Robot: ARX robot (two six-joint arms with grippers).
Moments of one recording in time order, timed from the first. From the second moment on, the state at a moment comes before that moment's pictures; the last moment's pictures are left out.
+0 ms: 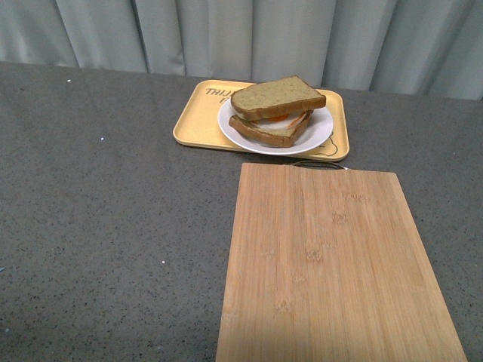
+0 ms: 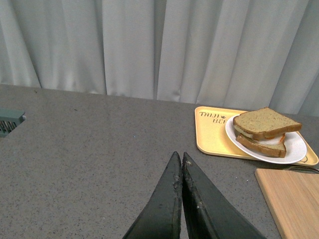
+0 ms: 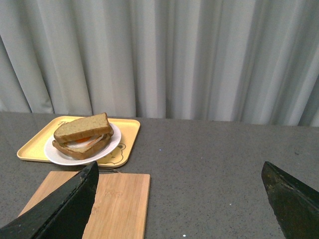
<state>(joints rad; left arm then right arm) 0.00 0.54 0.02 0.53 0.00 -0.01 0.00 0.00 0.00 0.00 0.00 0.00</state>
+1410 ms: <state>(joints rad) 0.00 0.00 0.02 0.00 0.00 -0.01 0.00 0.00 0.00 0.00 0.00 0.00</state>
